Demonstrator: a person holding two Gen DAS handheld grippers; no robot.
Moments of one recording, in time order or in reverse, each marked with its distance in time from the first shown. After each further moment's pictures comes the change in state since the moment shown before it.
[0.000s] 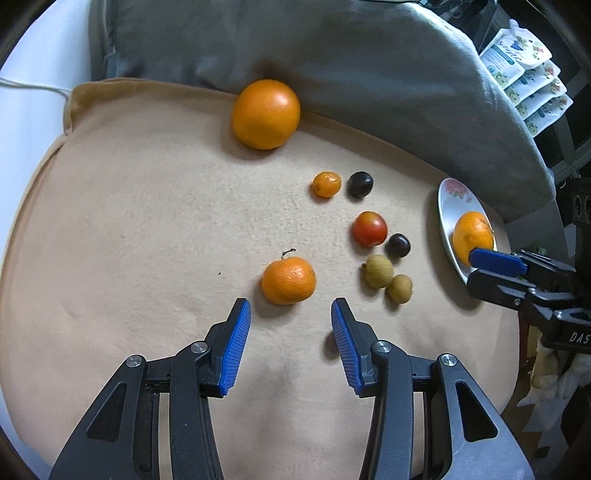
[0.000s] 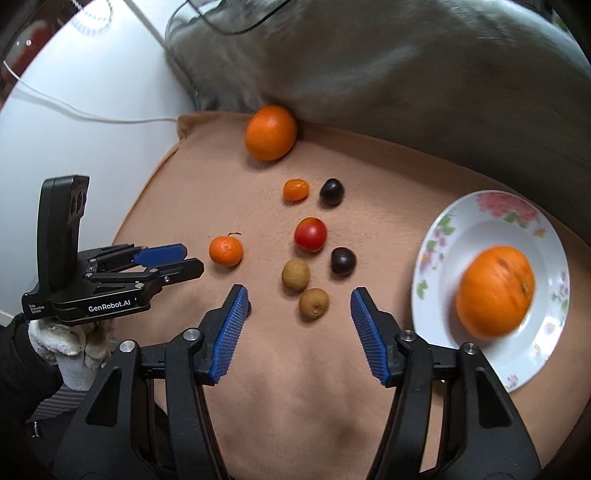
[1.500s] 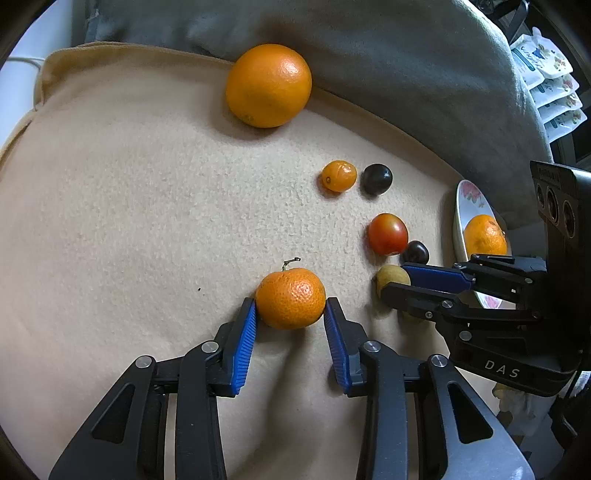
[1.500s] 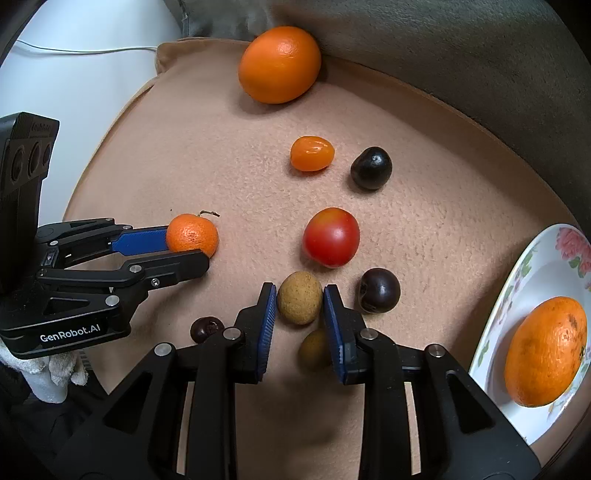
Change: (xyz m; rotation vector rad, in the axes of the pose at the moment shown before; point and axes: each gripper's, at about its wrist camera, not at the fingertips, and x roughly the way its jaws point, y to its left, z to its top) left arm 0.037 0.008 0.011 -0.045 0.055 -0.049; right arm 0.097 0.017 0.031 -0.096 0.173 -0.063
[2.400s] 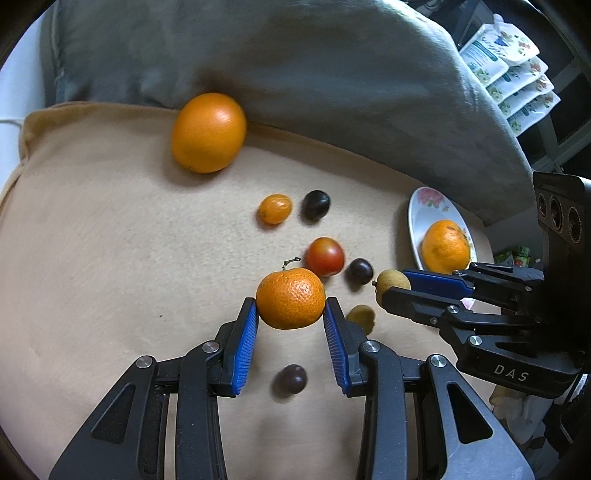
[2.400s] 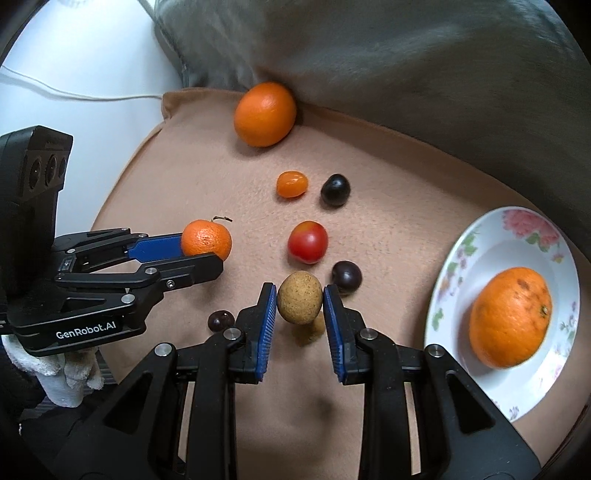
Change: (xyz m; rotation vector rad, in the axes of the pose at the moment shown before) left arm -0.031 -0.040 0.008 0.093 -0.056 -0.029; right arm -0.063 -0.023 -0.035 0.081 -0.139 0.015
